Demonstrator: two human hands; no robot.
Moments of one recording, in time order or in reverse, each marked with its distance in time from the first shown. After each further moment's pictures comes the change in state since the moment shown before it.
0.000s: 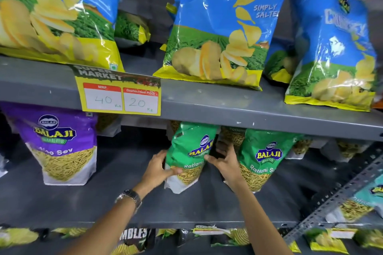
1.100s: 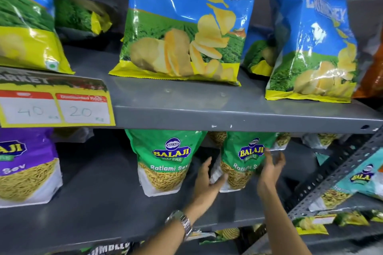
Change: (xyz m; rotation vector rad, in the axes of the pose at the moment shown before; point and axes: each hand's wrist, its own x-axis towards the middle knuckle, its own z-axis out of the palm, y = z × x) left_hand -0.013 0.072 0.156 -0.362 -0.192 -0.098; right_hand -0.001 0.016 -0.120 0.248 0.778 0.061
